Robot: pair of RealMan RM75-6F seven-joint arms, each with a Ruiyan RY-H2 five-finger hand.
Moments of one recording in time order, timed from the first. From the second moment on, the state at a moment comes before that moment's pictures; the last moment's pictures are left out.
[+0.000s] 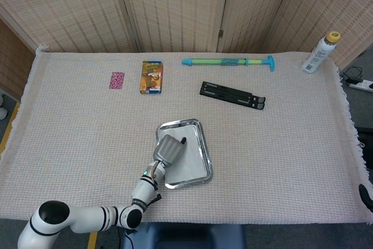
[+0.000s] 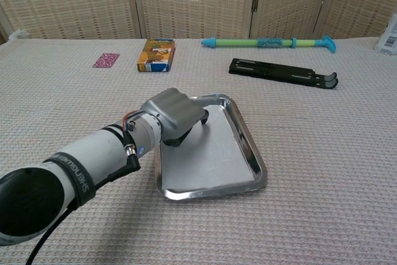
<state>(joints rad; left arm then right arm) -1.00 -1.97 -0.18 -1.22 0.79 0.99 1.12 -0.12 -0.99 0.08 -1.55 -1.74 2.01 0.56</state>
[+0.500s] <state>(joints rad) -1.02 -1.97 -0.18 -1.26 0.80 1.02 1.11 -0.13 -0.99 0.07 -1.55 -1.76 2.03 0.58</state>
